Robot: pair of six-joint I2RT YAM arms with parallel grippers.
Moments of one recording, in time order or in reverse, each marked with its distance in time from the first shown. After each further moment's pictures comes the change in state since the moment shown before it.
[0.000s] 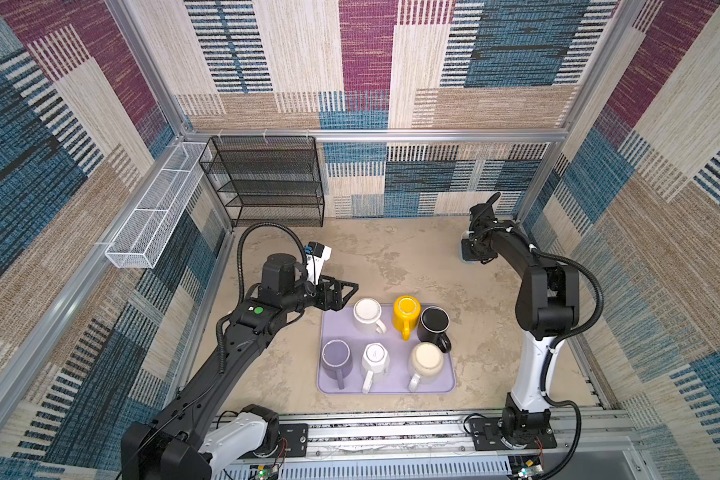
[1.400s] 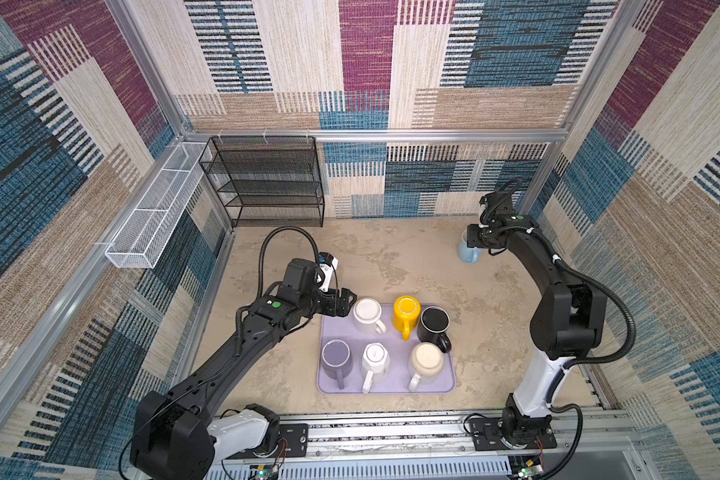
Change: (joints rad) left arm -0.113 0.118 0.013 -0.142 -0.296 -0.002; right arm -0.004 -0.231 -0.057 0.050 -0.140 0.028
